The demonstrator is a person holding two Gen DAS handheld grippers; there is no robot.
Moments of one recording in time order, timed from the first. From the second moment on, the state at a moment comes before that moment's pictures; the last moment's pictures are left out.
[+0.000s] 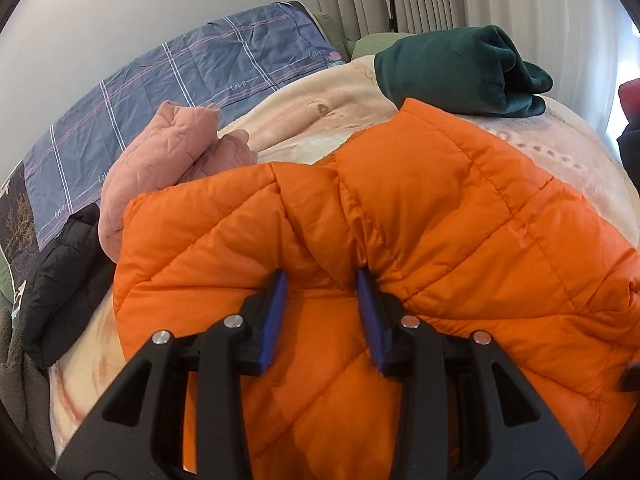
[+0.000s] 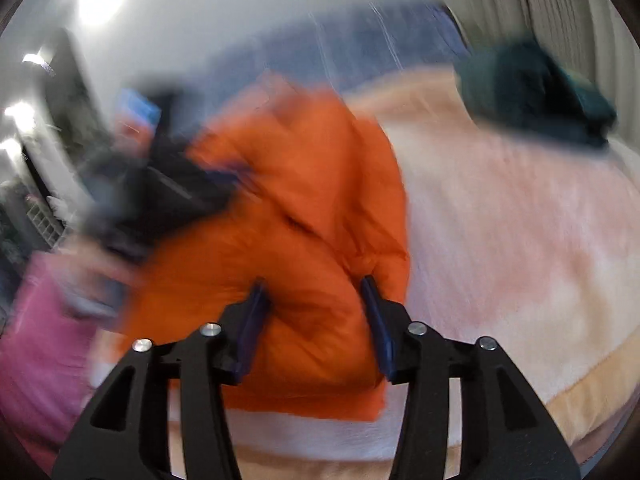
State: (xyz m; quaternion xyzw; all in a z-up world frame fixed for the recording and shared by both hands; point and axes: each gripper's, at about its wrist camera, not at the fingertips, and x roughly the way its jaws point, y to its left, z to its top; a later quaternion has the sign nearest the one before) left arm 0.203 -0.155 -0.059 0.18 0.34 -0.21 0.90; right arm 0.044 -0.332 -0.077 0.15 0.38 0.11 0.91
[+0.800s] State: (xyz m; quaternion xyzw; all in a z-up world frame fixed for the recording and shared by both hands) left arm 0.257 -0.227 -0.054 0.22 0.38 -0.23 0.87; right arm 0.056 -0.332 -0.106 0.20 0.38 0.12 0.90
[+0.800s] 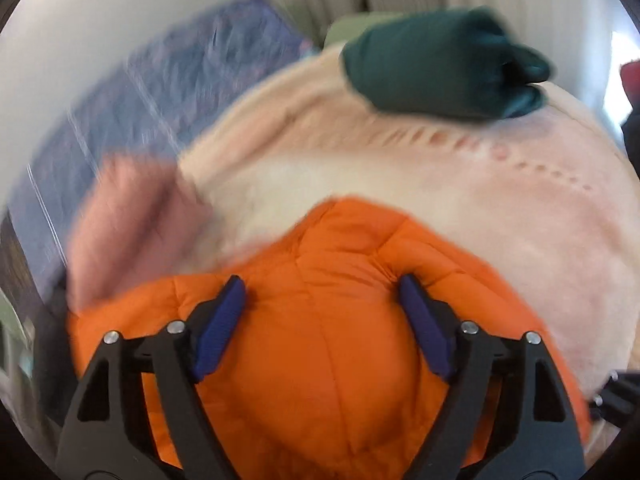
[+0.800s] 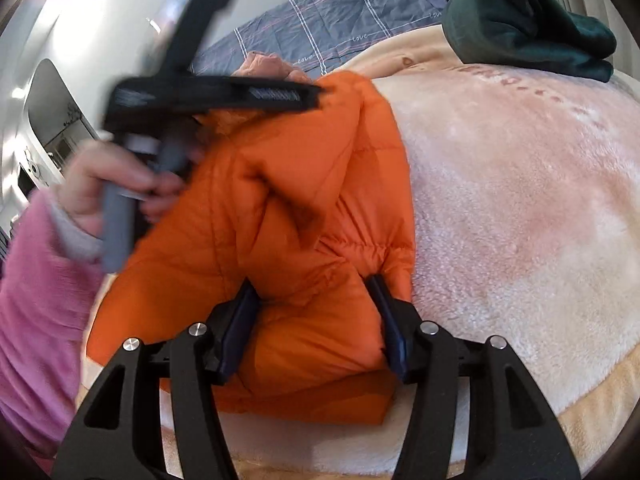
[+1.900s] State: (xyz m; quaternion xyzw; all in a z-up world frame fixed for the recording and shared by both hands) left arm 0.276 -0.198 -0.072 0.11 0.41 -0.26 0.87; right arm 0.097 -0.322 -0.093 0.15 0.36 0.13 0.91
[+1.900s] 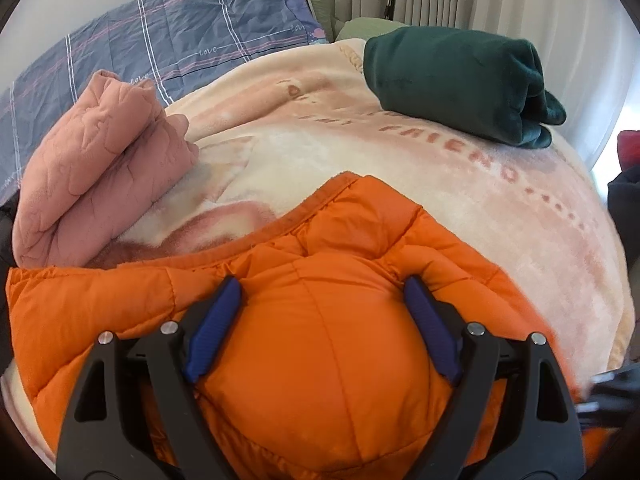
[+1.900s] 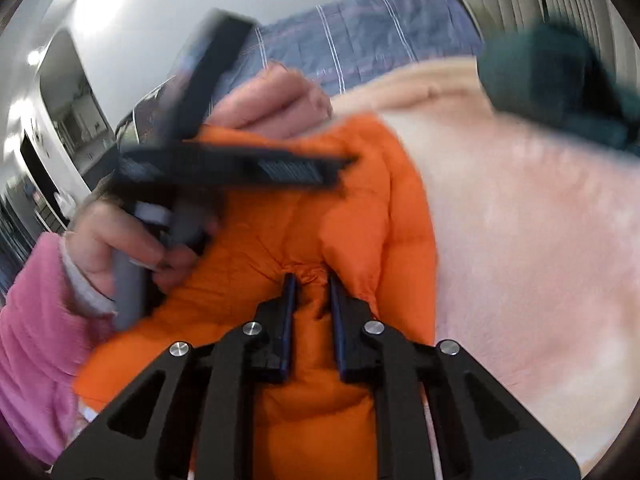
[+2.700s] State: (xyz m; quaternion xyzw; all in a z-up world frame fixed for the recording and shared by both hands) left arm 0.053 -0.085 -0.013 0.14 0.31 -0.22 0.91; right arm 0.094 -0.318 -0.094 0.12 0.35 0.14 0.92
